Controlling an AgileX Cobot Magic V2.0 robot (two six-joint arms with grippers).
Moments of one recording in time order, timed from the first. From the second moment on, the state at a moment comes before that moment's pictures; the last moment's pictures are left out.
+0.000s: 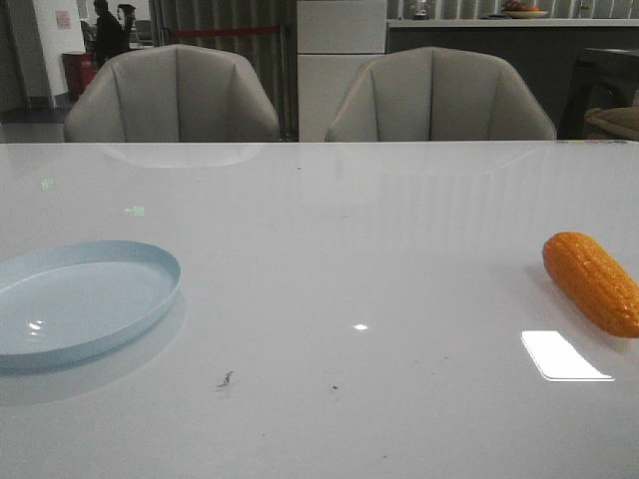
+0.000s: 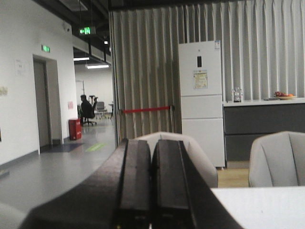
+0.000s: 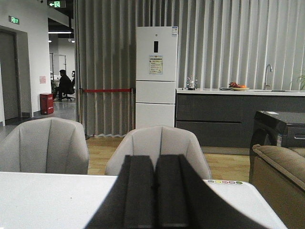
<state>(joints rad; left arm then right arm) 0.01 0.07 -0.36 -0.13 0.04 0.22 0.02 0.16 -0.53 0.00 0.17 0.02</state>
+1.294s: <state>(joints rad) 0.01 0.92 -0.63 -0.14 0.18 0.22 0.02 0.94 -0.74 -0.01 0.29 0.02</state>
